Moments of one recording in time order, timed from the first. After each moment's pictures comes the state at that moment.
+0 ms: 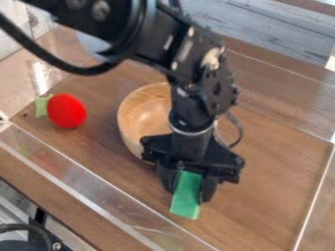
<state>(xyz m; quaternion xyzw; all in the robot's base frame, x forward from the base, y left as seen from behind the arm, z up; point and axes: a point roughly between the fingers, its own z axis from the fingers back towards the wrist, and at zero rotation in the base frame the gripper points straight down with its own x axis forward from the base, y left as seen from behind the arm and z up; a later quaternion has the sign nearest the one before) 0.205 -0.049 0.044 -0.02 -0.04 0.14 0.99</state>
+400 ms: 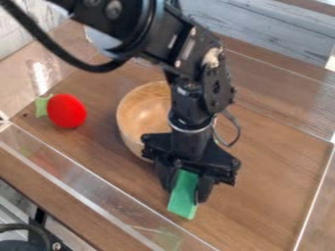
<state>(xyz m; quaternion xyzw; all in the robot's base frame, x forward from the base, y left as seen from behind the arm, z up) 0.210 -0.047 0.044 -0.02 -0.02 0.10 0.99</state>
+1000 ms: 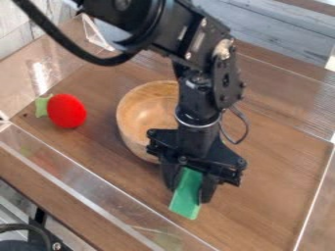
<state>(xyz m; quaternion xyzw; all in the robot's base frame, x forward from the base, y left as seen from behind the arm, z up) 0.204 -0.055 0.055 -0.03 -0.01 0.06 1.00</state>
